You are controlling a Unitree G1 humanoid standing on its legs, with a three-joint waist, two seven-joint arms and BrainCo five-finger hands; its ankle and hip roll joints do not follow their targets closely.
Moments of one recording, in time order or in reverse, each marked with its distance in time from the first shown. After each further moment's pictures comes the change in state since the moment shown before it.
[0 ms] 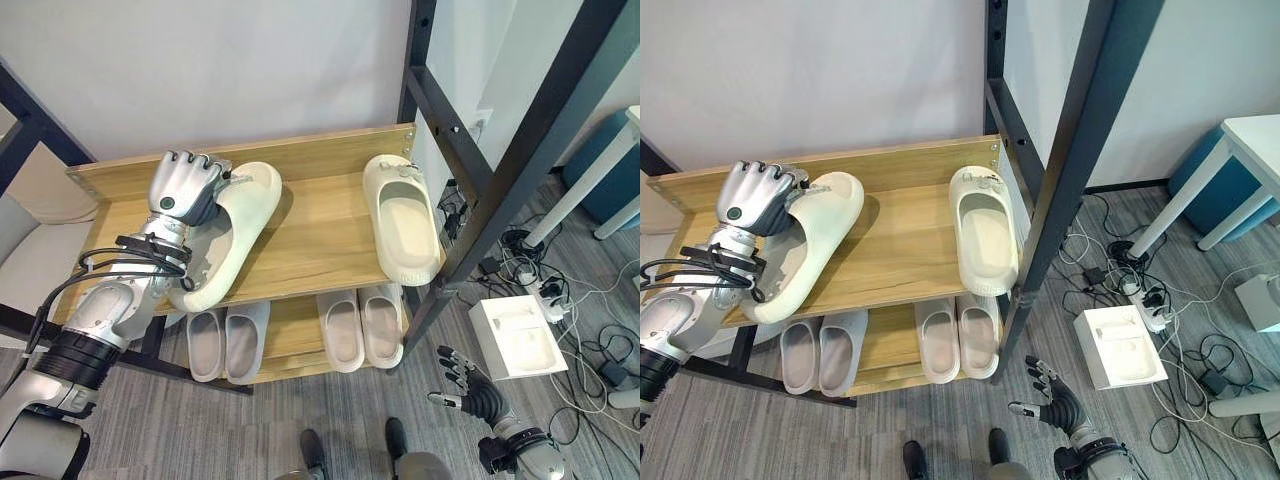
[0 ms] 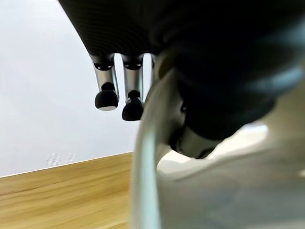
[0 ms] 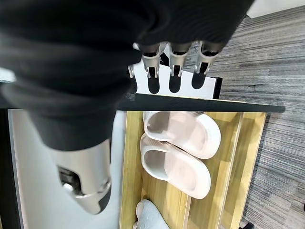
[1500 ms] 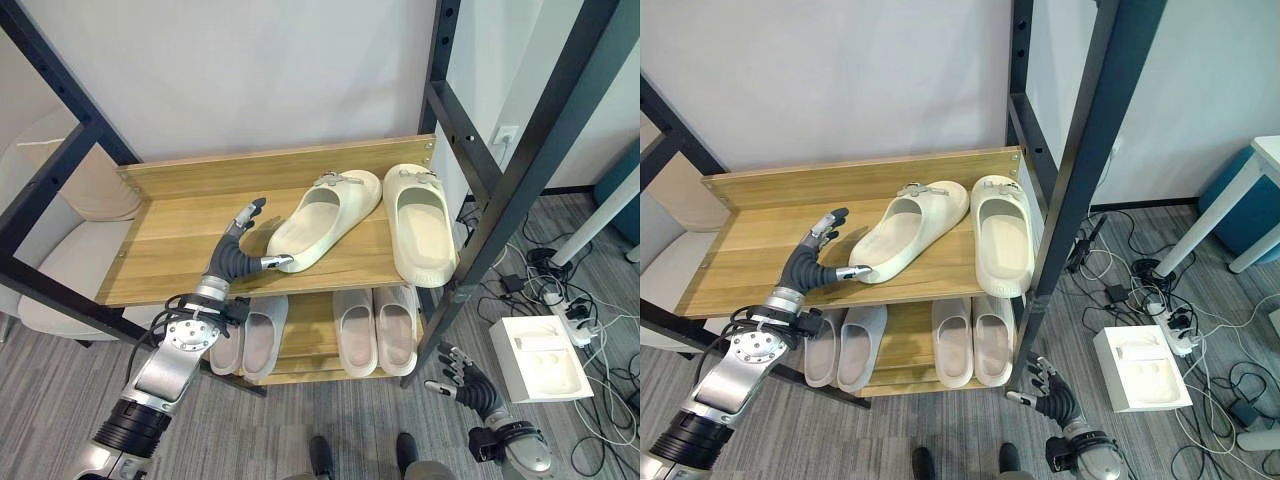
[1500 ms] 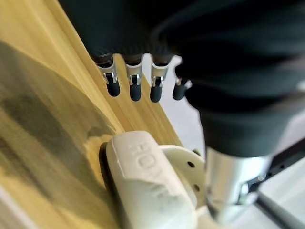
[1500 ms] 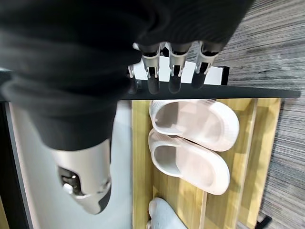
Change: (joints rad) left arm 0.391 -0.334 0.090 -0.213 -1.183 -0.116 -0.319; right arm -0.027 0.051 -0.019 0.020 0.038 0.070 -0.027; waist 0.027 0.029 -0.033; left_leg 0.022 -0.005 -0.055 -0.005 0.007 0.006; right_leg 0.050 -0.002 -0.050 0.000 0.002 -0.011
